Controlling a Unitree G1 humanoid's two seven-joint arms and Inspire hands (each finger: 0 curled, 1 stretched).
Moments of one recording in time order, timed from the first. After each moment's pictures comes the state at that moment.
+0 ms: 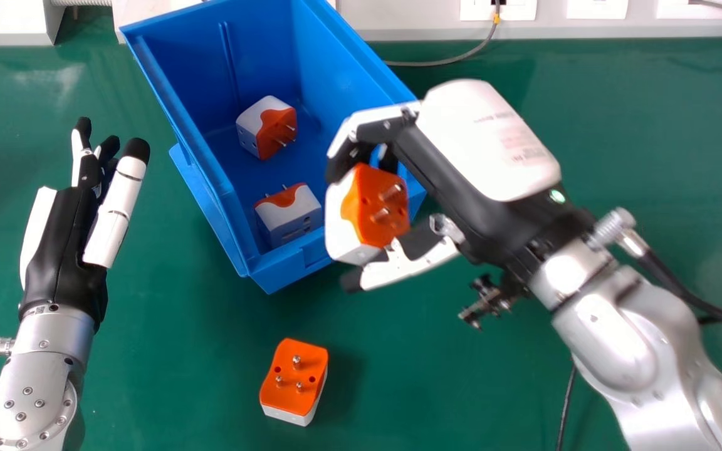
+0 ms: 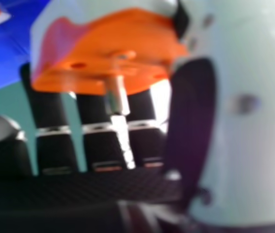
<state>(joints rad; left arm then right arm) 0.00 0.29 0.24 0.03 -0.03 0.01 -0.10 -0.29 -0.28 0.33 -0.20 -0.73 -0.14 0.15</state>
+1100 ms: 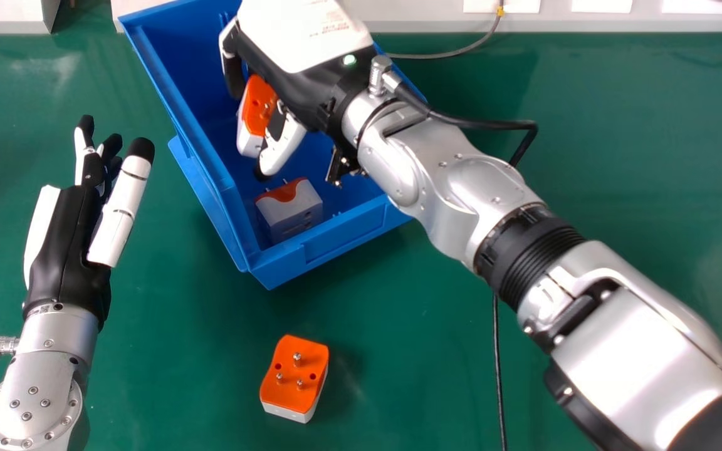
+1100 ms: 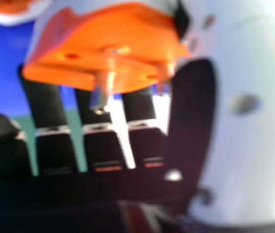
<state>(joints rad) 0.01 0.28 0.23 0.02 -0.03 0.02 -0.09 -1.16 0.07 0.59 1.13 -0.88 -0.10 -0.18</state>
